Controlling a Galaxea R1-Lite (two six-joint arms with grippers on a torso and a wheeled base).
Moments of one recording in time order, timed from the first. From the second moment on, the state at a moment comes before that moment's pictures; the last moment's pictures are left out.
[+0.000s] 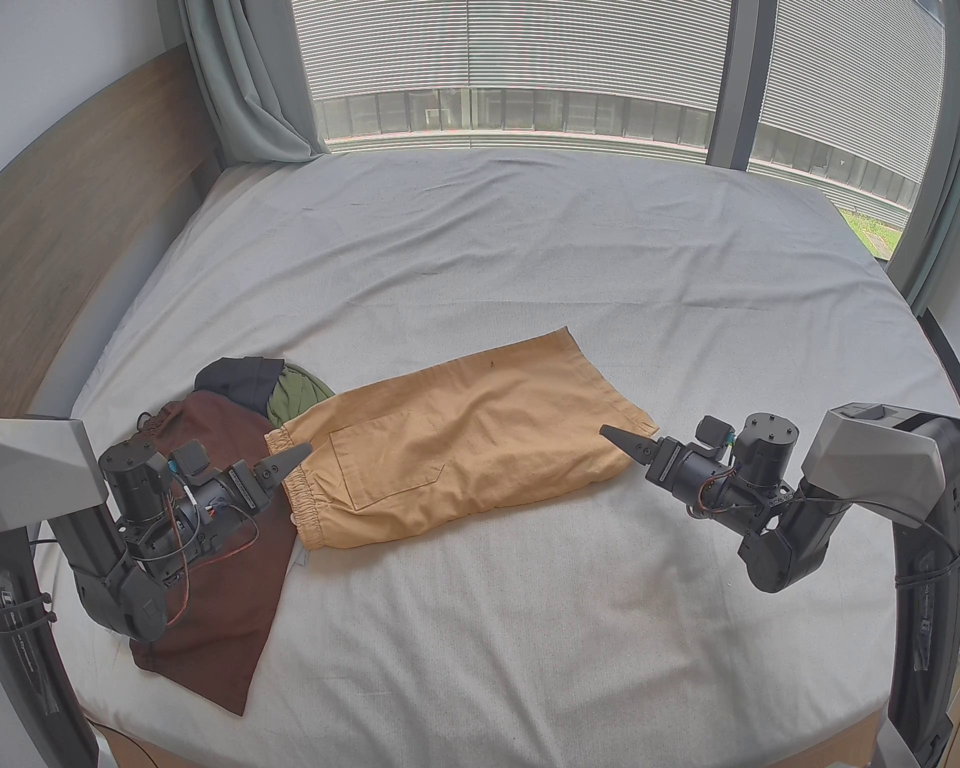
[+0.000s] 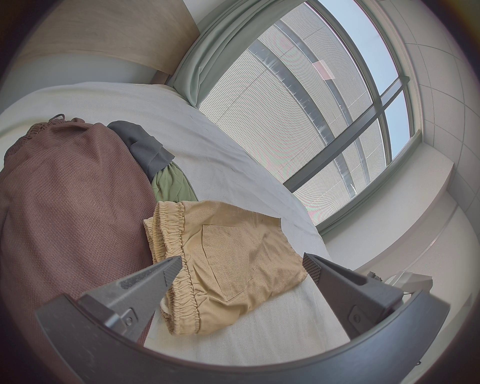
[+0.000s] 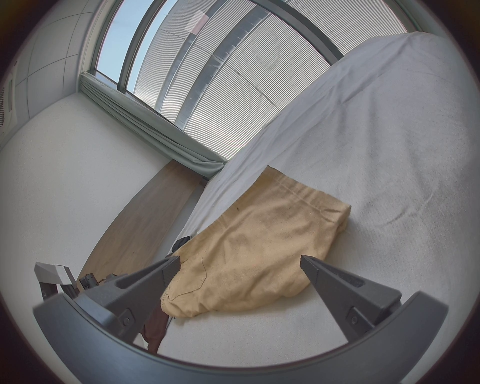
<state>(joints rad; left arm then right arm) -0.04 2.15 -0.45 -1.55 -0.42 -0.62 0.25 2.41 -0.89 -1.45 0.41 0.67</state>
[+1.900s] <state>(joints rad) -0.03 2.14 -0.47 -1.55 -0.43 -0.63 0.42 2.74 -1.24 -1.50 0.26 0.80</state>
